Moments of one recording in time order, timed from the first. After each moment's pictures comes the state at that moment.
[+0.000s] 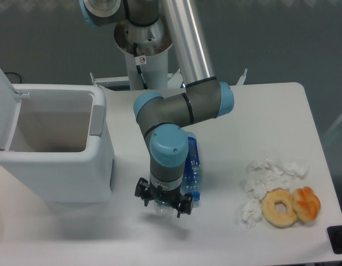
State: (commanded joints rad) arm 2.33 -2.14 -1.55 -0.89 1.48 0.60
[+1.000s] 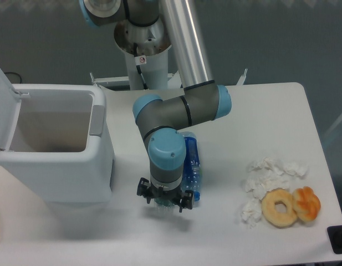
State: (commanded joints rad) arm 2.33 -2.17 -1.56 -0.89 1.51 0.60
